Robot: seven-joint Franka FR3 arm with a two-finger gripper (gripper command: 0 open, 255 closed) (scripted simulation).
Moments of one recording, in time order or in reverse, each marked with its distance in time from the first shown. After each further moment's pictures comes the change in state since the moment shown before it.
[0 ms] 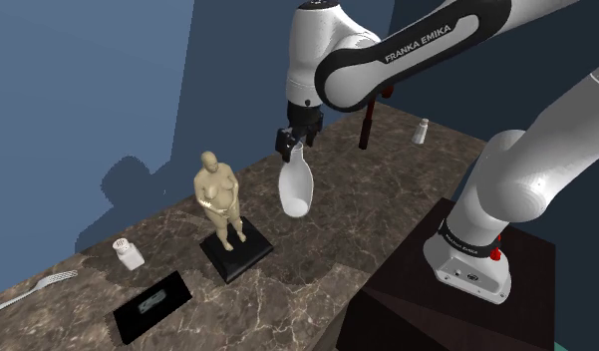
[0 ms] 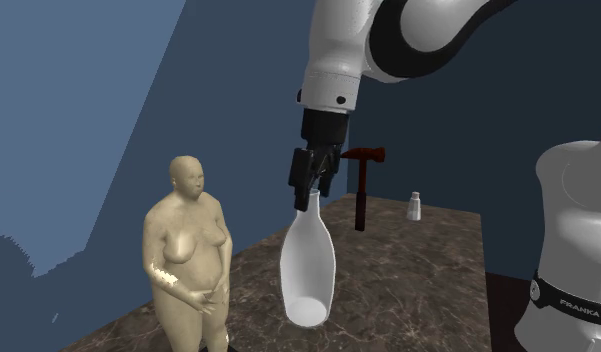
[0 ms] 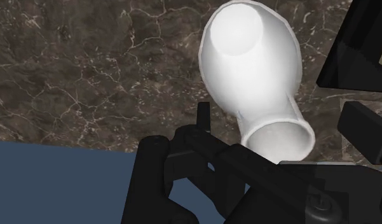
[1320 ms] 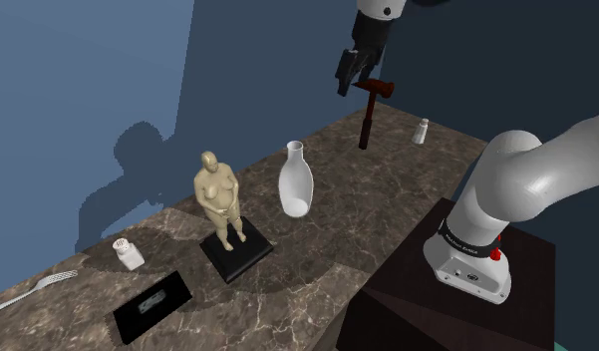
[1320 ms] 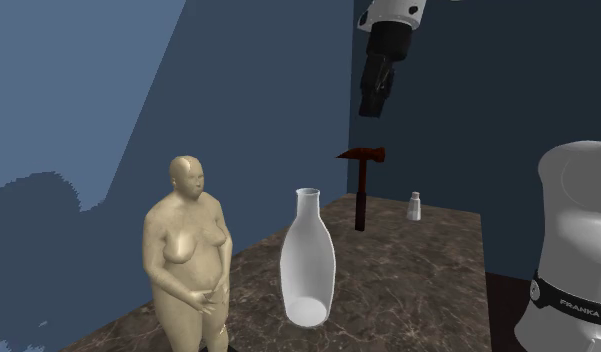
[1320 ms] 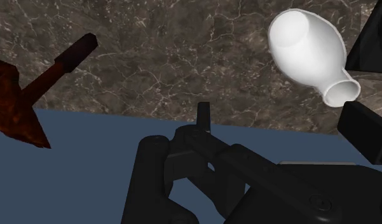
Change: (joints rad) arm -0.042 -0.416 -0.222 0.045 -0.033 -0.407 -0.254
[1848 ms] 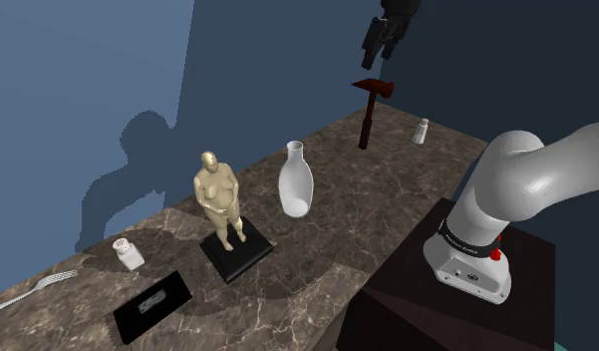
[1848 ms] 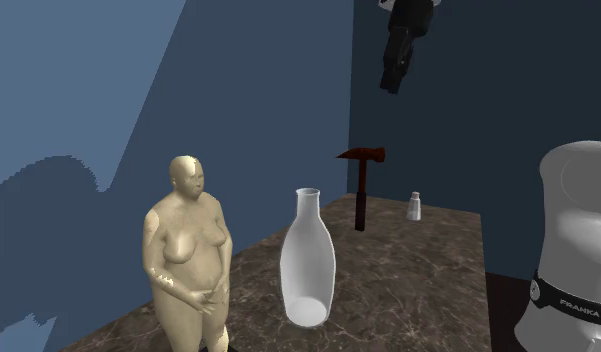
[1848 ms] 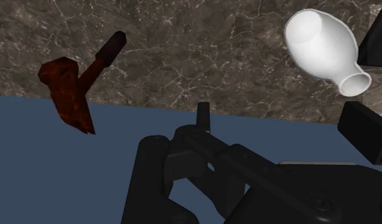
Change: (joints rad) arm -0.027 -0.078 -0.083 0.085 -0.042 -0.137 -0.093
